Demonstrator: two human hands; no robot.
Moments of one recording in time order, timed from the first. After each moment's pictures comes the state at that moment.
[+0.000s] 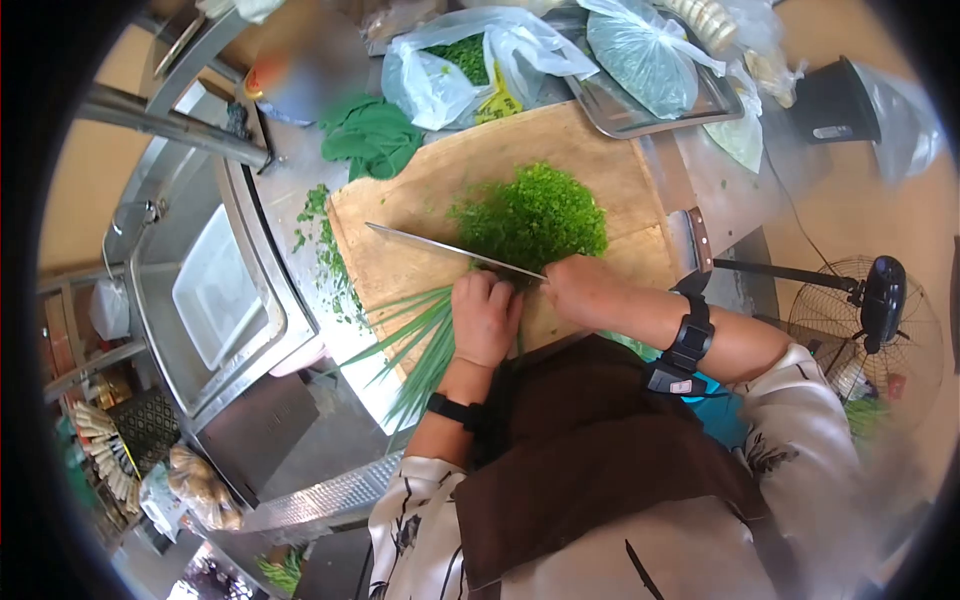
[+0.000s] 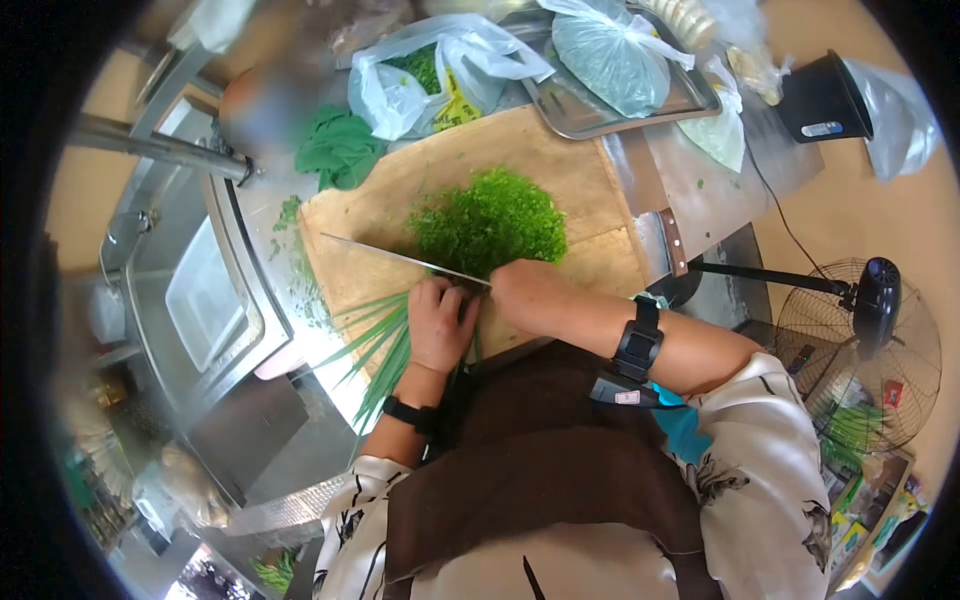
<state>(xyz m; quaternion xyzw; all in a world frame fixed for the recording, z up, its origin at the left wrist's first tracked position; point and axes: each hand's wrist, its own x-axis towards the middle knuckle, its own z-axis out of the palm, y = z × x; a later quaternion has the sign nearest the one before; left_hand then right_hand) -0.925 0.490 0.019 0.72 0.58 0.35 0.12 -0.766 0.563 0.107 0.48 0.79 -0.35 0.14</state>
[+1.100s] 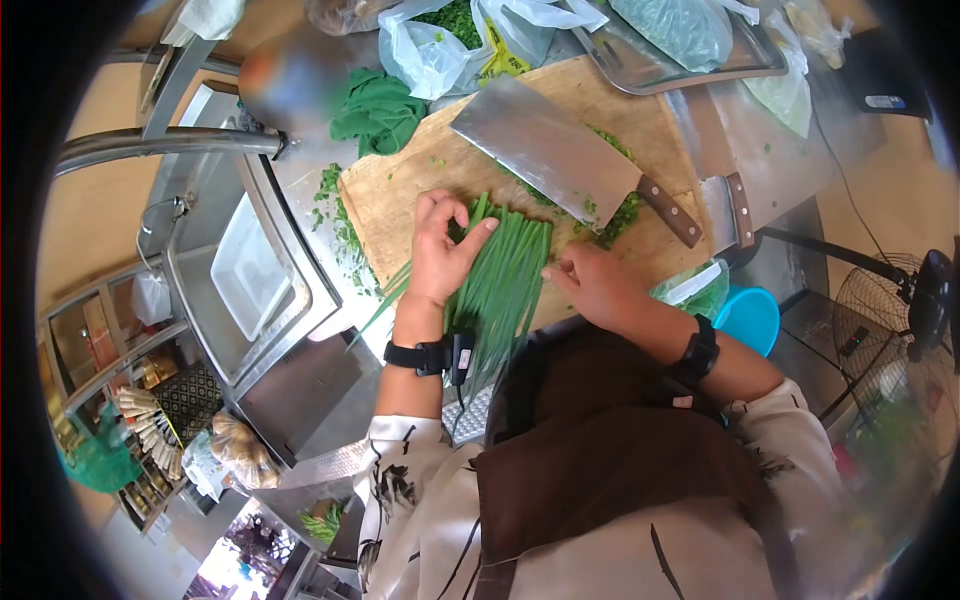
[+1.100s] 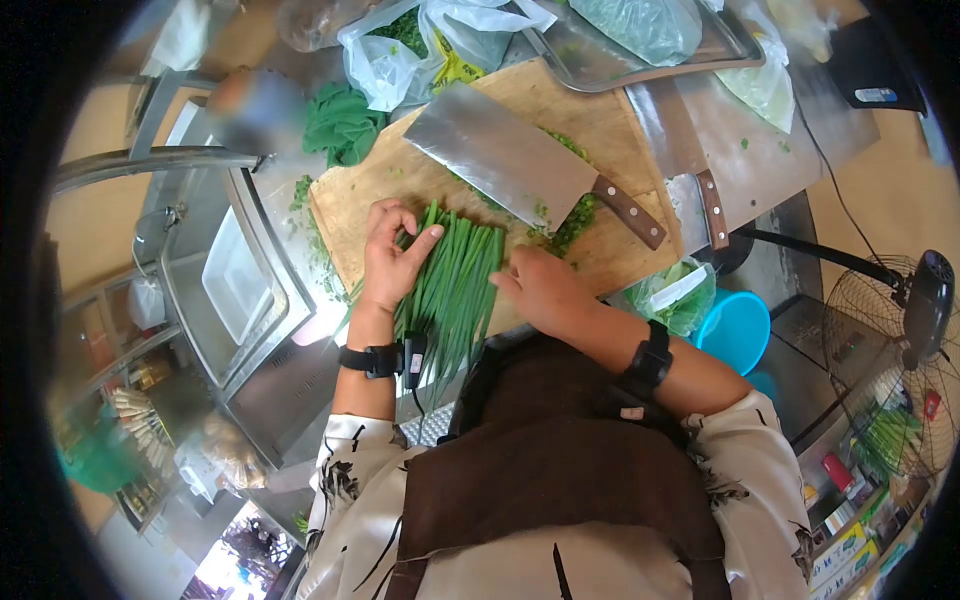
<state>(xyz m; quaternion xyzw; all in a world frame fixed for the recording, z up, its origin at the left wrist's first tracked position) -0.972 0.549 0.046 0.58 0.61 0.40 0.35 -0.745 0.525 0.061 0.56 0.68 -0.47 -0.10</state>
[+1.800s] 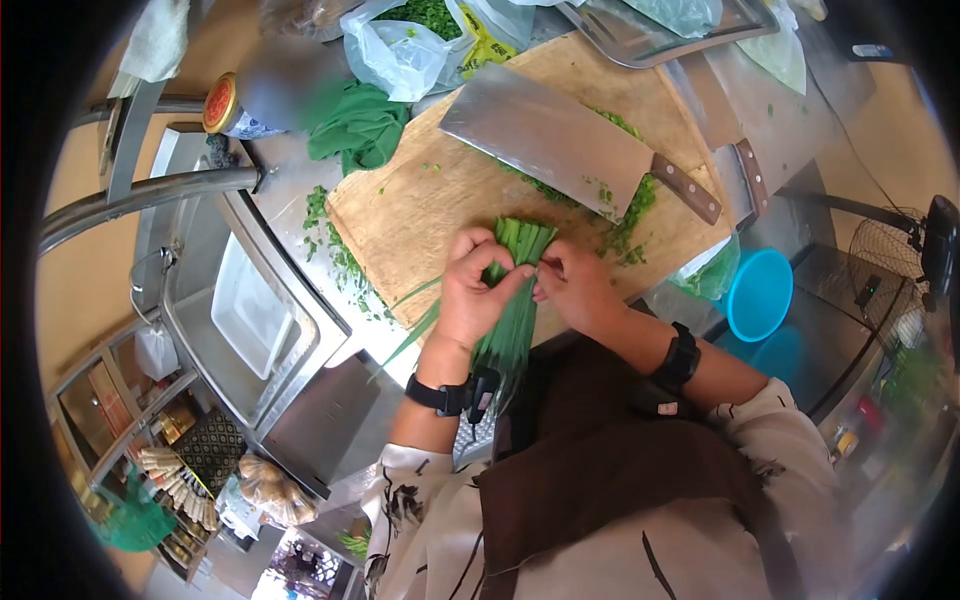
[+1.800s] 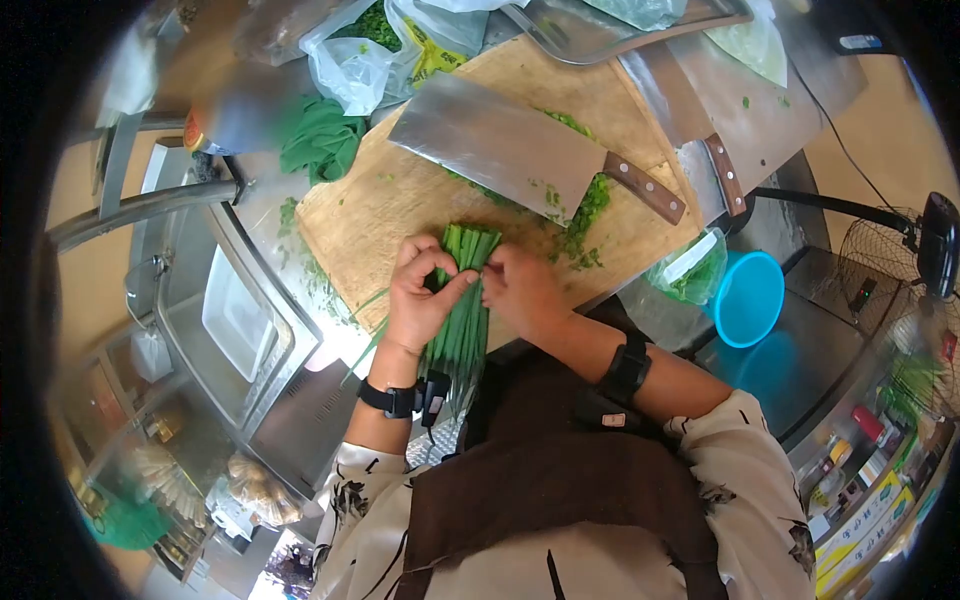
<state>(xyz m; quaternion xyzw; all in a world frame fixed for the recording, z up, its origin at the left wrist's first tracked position) -0.974 0.520 0.028 0.64 0.54 0.34 0.43 -0.807 0.502 0.019 0.61 0.43 -0.61 -0.28</state>
